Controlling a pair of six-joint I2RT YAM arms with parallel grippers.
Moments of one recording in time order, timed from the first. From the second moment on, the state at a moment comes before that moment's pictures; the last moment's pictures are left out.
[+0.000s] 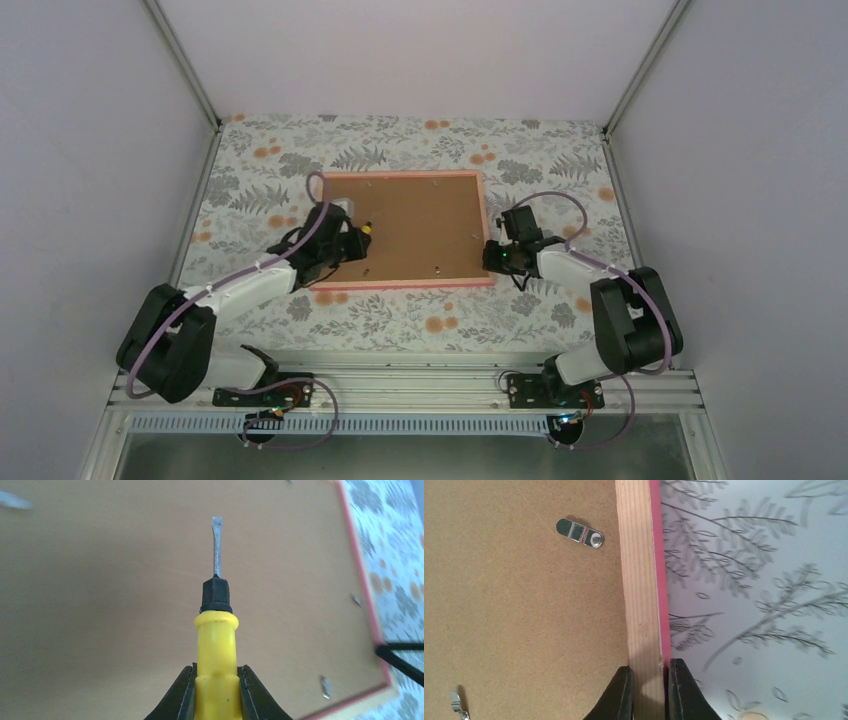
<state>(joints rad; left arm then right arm) -0.56 1.34 0.68 -0.07 0.08 -0.67 0.33 1.48 0.69 -0.28 -0.14 0.46</state>
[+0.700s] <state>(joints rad) -0.05 1.35 0.57 -0.07 0.02 -0.58 0.22 1.42 0.63 -0.30 -0.15 0.41</state>
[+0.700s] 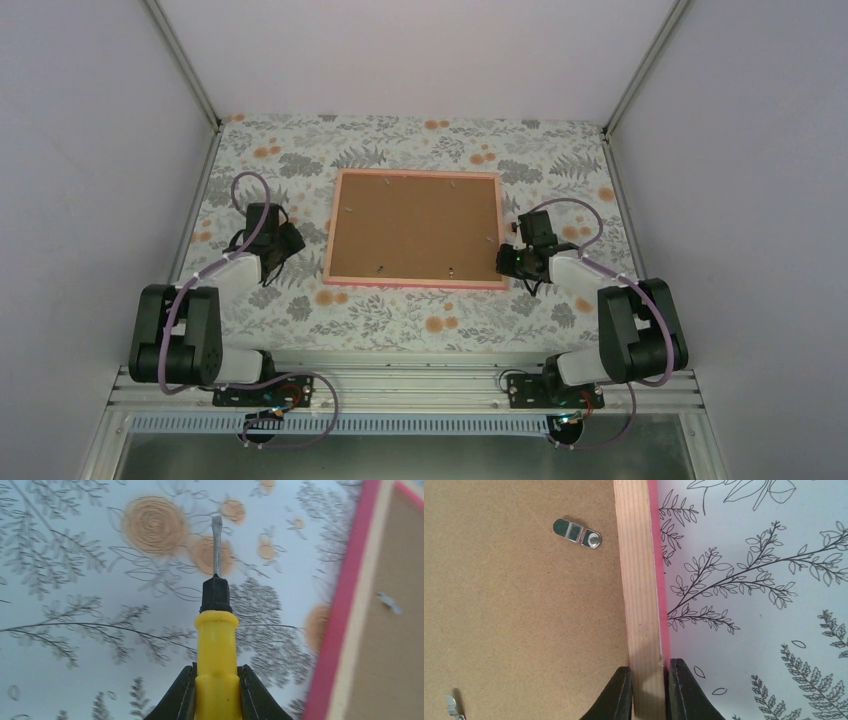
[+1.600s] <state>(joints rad) 0.05 1.67 0.76 -0.03 -0.07 -0.47 0.21 1.40 0.62 -0.27 -0.17 0.41</state>
